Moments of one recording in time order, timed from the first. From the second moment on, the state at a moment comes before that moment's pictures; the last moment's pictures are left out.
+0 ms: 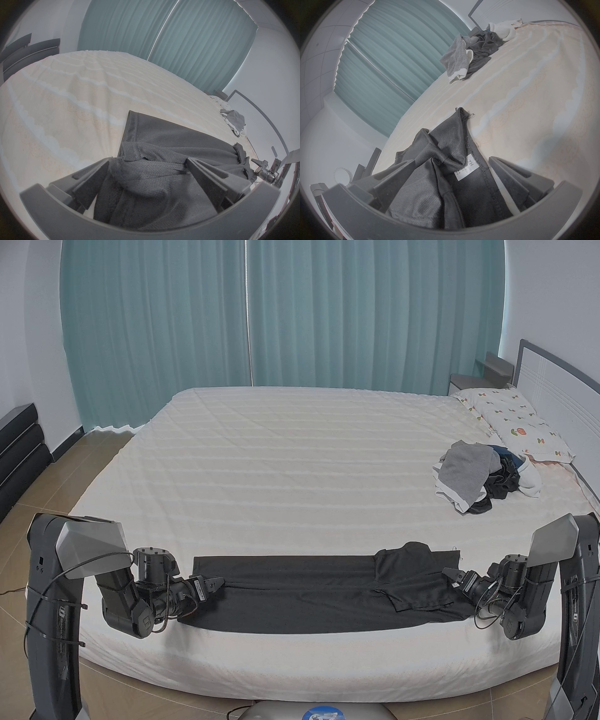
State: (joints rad) left arm -0.13 2.50 -0.75 -1.15 -0.15 -0.41; right arm -0.09 2.61 -0.59 -1.55 0.30 0.63
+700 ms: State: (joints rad) left arm -0.14 2.41 -0.68 -1.18 -0.10 -0.43; right arm -0.09 2.61 -0.59 -1.55 0.30 0.63
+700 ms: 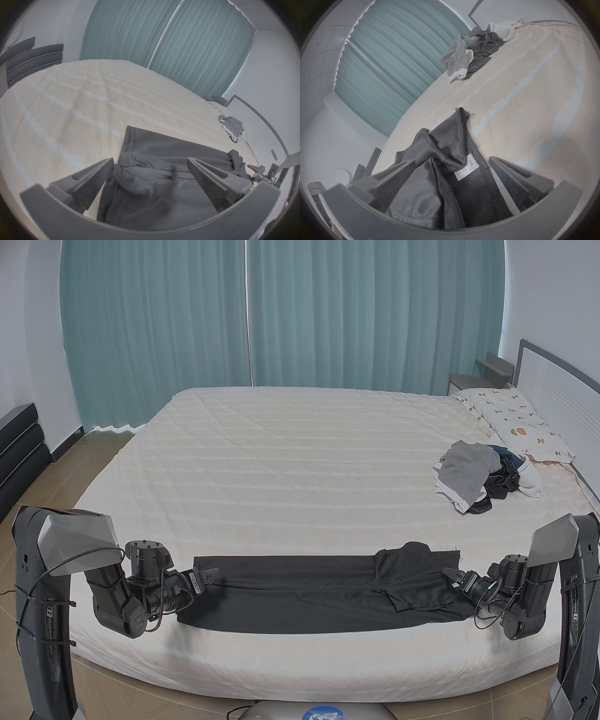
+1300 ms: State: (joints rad) left arm -0.12 2.44 -0.73 -1.18 -0.10 -0.45; right arm -0.09 2.61 -0.59 -1.55 0.30 0.63
